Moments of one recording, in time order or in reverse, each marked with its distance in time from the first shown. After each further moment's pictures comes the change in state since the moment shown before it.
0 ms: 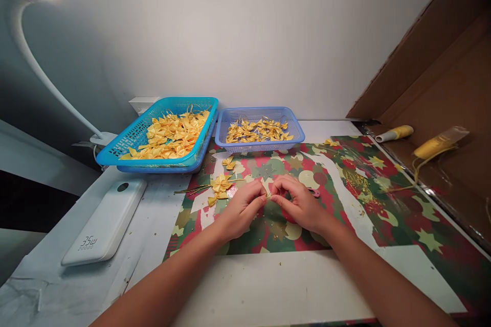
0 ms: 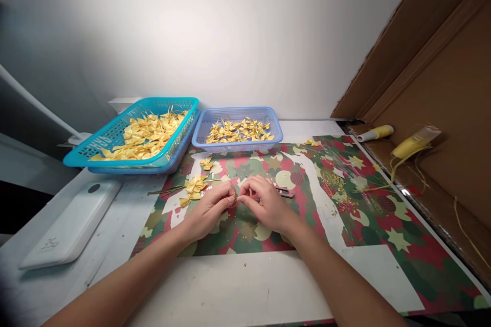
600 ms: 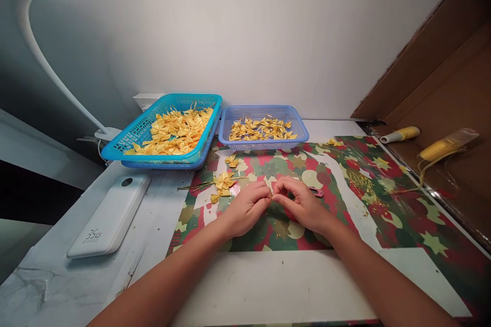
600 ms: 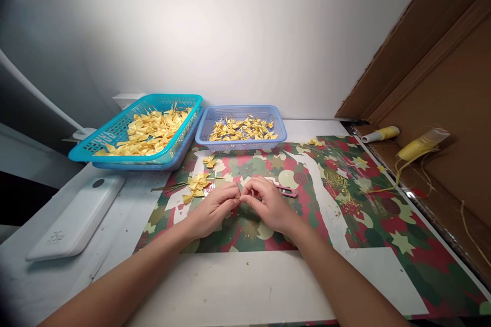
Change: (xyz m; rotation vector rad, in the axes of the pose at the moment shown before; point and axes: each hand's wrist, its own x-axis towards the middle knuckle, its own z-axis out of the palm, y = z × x) left_hand 0.002 0.000 -0.001 0.128 -0.105 0.072; right_hand -0.001 0.006 0.004 0.100 -0.039 0.091
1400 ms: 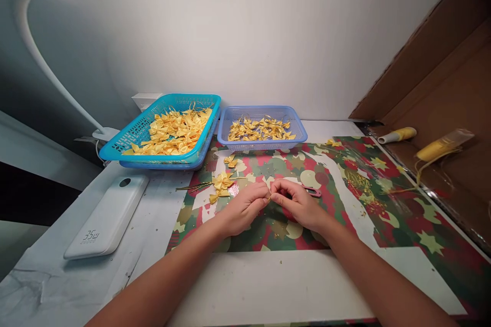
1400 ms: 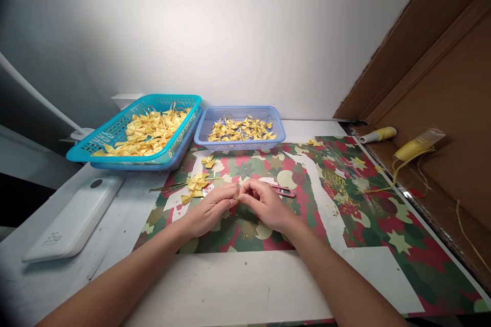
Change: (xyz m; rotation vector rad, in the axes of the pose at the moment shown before) left_hand 0.000 -0.001 -0.005 -0.063 -0.082 0.043; right_hand 0.001 0.001 0.003 0.222 -0.065 0.093
